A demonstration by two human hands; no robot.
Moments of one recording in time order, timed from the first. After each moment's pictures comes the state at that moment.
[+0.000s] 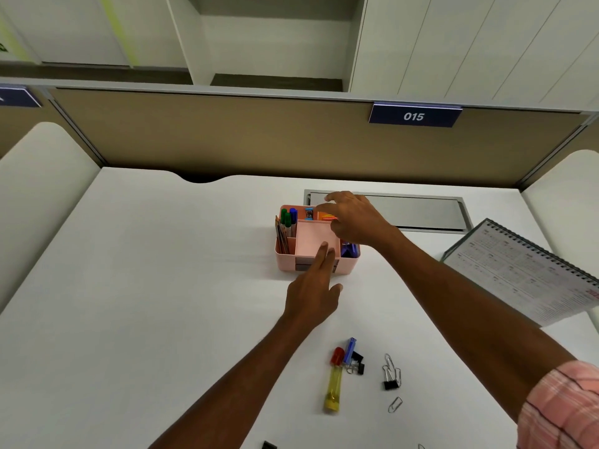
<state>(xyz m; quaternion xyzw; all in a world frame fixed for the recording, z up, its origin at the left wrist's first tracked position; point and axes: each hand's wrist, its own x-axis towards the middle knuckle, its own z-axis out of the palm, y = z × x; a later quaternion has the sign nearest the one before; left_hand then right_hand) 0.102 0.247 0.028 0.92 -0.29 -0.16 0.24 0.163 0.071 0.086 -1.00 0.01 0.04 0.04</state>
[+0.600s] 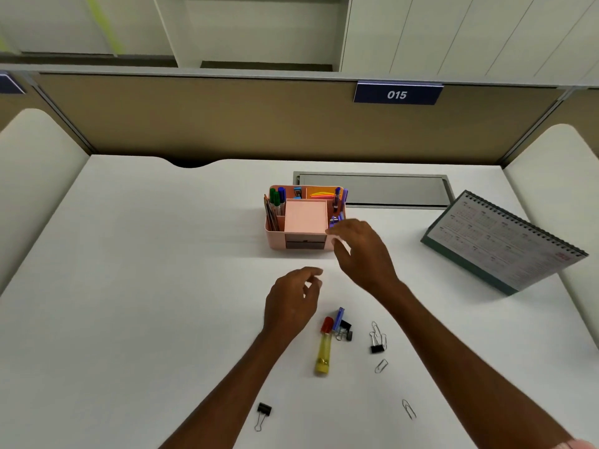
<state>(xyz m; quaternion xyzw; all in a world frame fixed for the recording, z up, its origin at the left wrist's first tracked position) 0.044 0.298 0.023 0.89 -0.20 -0.13 0.39 0.022 0.111 0.057 -0.96 0.09 -0.15 0.23</state>
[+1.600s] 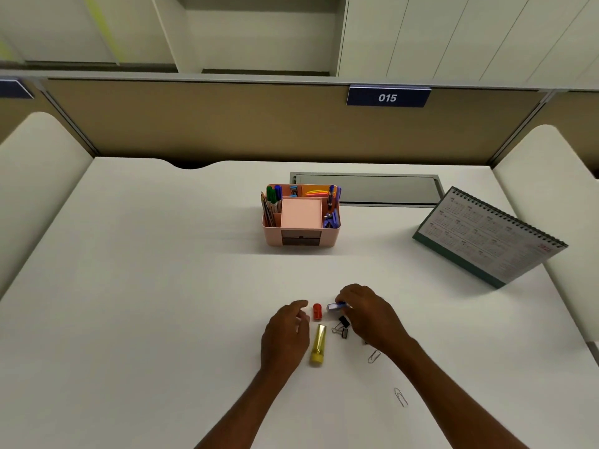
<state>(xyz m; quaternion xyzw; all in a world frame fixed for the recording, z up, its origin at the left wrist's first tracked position) -0.026 0.332 -0.029 0.91 -0.14 -0.14 0.36 -0.087 0.126 -0.021 -0.98 0.09 0.04 0.19</state>
